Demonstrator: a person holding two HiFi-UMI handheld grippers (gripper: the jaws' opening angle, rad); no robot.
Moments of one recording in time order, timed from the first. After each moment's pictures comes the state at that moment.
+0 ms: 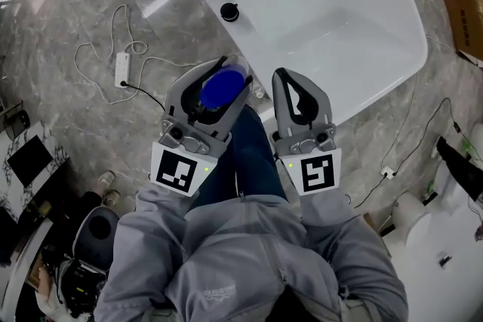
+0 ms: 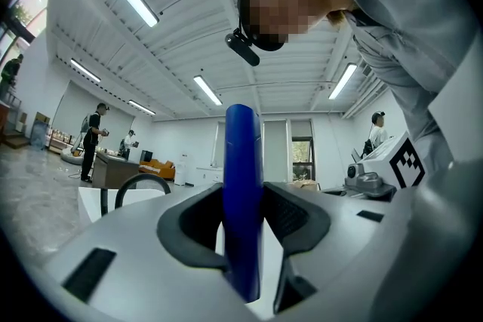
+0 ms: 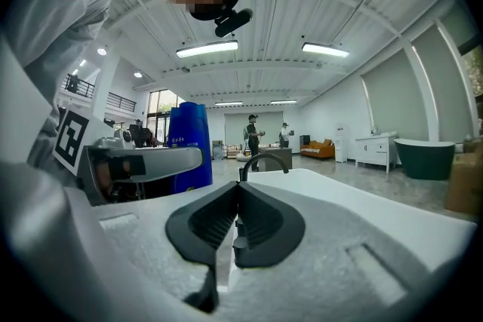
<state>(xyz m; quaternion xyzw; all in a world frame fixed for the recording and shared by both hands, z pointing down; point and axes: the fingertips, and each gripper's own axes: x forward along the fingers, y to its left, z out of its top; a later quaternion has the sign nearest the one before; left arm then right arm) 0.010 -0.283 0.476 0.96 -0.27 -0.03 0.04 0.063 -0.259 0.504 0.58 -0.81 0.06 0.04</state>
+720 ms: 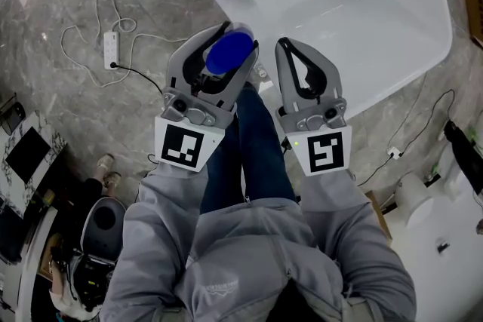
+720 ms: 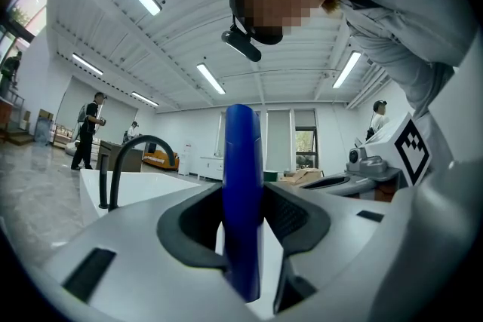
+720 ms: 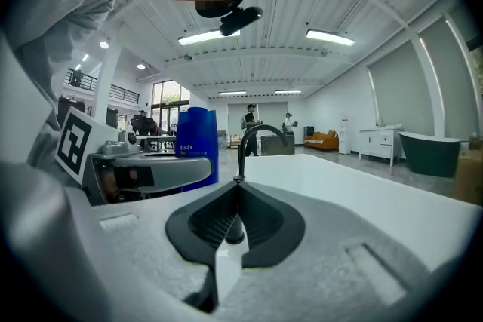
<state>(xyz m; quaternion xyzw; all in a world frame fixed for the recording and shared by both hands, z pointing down) 0.035 -0.311 0.585 0.96 -0.28 0.00 0.05 0.078 -0.284 0.601 0.56 -0.82 0.08 0.08</state>
